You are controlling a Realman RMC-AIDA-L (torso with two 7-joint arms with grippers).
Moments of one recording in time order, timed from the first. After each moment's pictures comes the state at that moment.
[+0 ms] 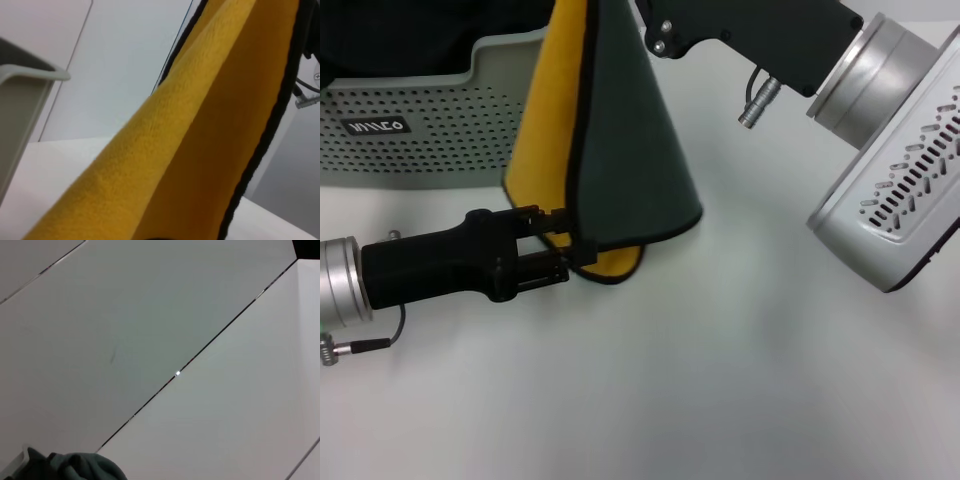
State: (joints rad) left arm -0.38 -2.09 0.74 0.67 1.84 1.70 -1.46; right arm 0.27 2.02 -2.01 -1.40 -0.43 -0.60 0.00
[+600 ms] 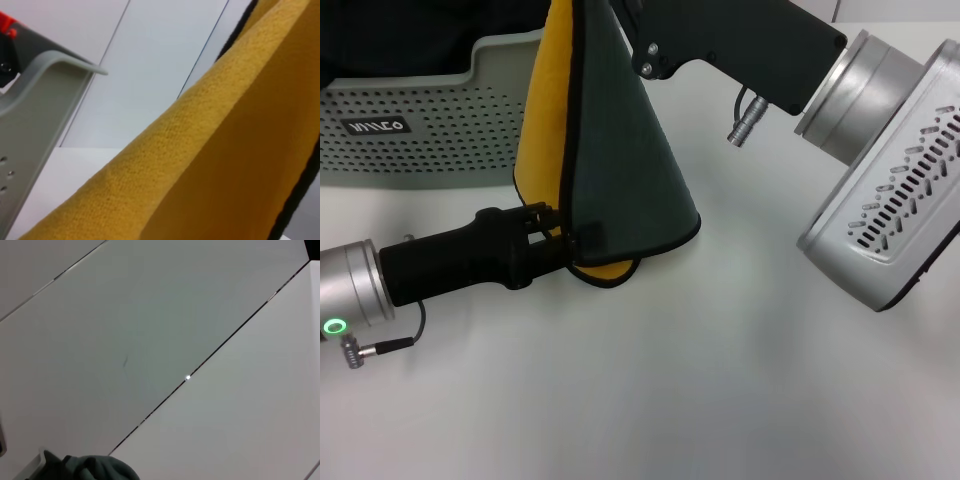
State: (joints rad) left arm -0.39 -2.09 0.74 0.56 1.78 1.62 -1.43; right arm 0.28 2.02 -2.04 -1.39 -0.44 -0.61 0.00
